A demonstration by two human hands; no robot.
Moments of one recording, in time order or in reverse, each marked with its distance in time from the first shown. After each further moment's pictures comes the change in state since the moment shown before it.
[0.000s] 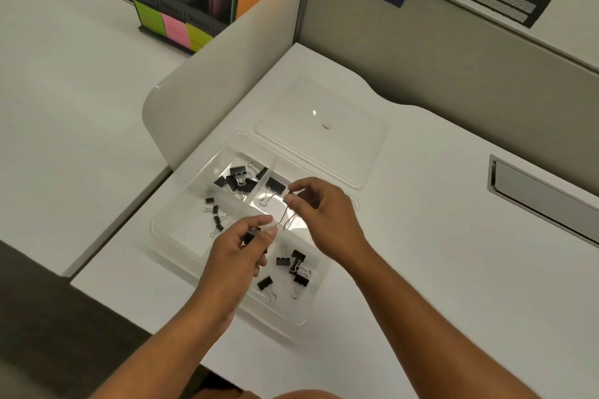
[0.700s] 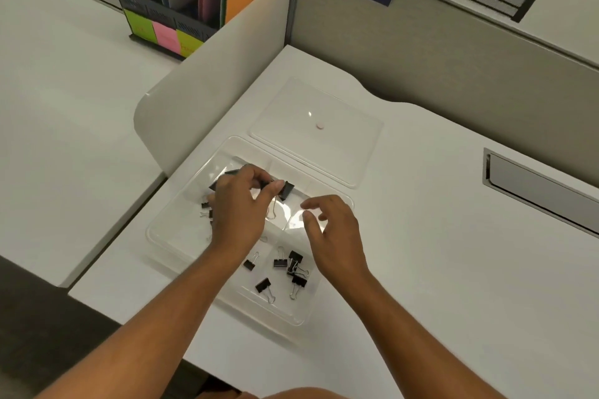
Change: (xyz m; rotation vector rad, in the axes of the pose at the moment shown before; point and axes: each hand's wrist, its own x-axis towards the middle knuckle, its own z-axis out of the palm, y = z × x) left_hand 0.072 0.028 0.021 0.636 0.237 0.480; right_hand -0.026 0.037 0.008 -0.139 0.223 -0.056
